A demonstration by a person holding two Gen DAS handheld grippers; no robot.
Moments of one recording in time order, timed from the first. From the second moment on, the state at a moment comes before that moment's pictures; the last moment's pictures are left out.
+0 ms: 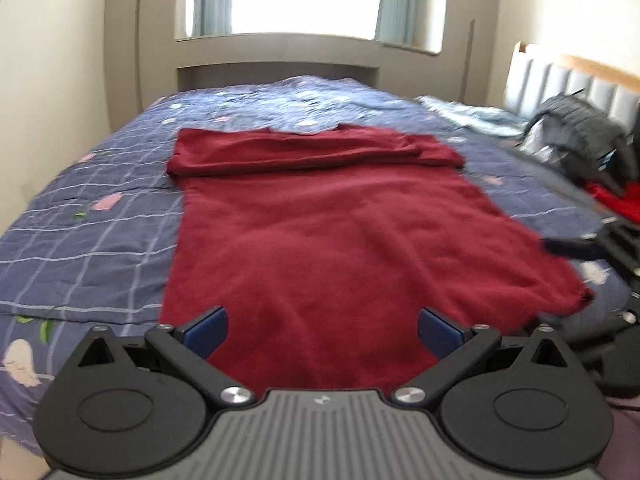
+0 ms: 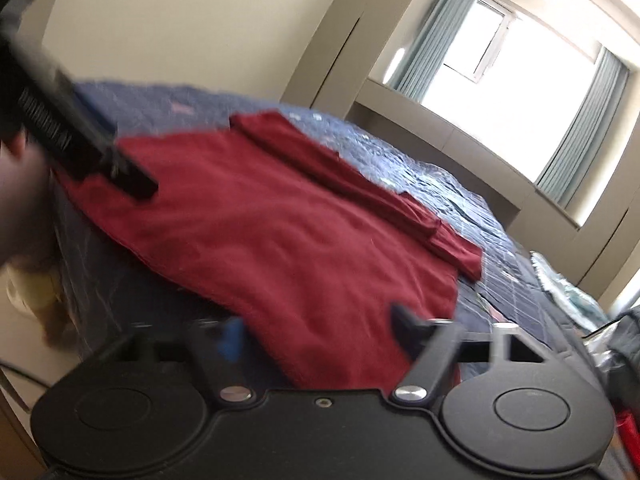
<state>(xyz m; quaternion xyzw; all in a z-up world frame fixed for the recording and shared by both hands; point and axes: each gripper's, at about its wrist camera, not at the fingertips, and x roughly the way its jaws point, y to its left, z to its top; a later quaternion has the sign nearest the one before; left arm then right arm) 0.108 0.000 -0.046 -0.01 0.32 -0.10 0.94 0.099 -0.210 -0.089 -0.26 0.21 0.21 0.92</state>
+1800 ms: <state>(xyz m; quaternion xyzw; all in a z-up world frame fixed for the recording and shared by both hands) 0.128 -0.053 -0.048 0.21 0.25 -0.05 0.94 0.168 -0.251 -0.016 -0.01 0.28 0.28 0.92</state>
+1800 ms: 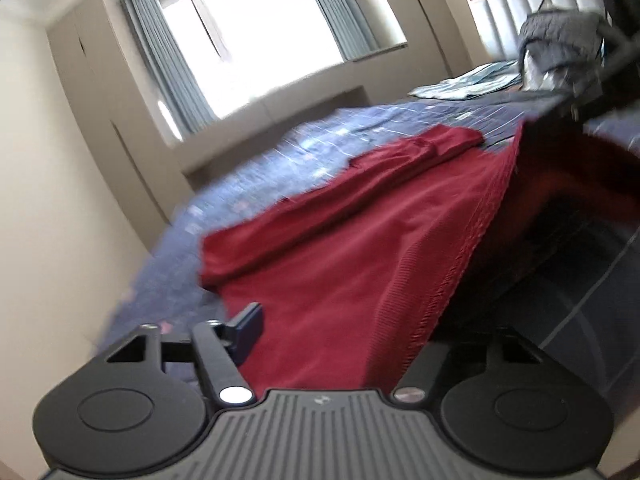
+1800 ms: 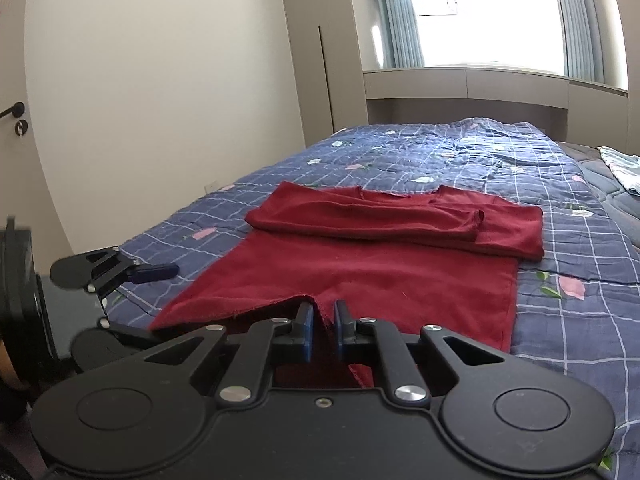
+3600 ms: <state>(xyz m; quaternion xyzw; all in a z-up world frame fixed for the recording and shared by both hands) 0.065 -0.046 -0.042 0.39 0.27 -0.24 0.85 0.074 -0.241 -0.051 -0.35 0.21 0.27 0.87</state>
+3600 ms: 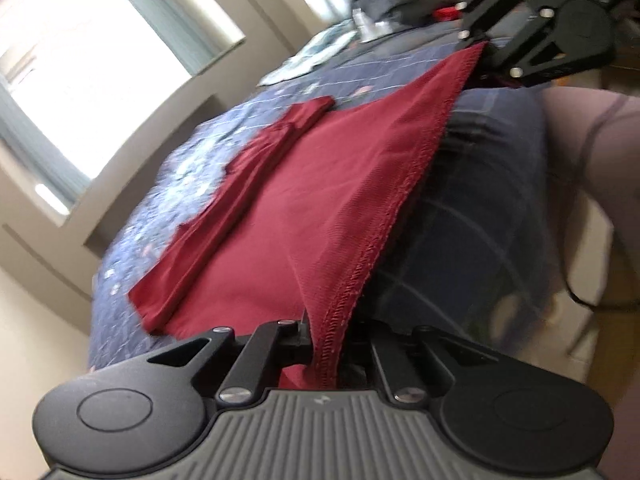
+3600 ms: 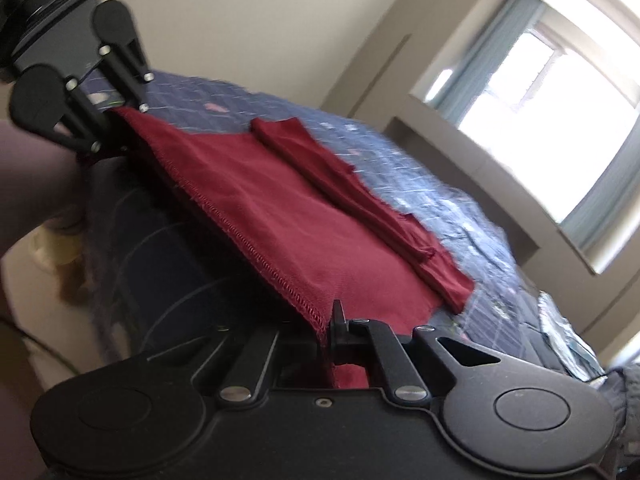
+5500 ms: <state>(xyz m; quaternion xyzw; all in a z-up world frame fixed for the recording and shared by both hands) 0.532 0.140 -0.024 -0.01 0.42 -0.24 0.87 0.532 -0.287 -0.067 -0.11 0.38 0.22 0.89</state>
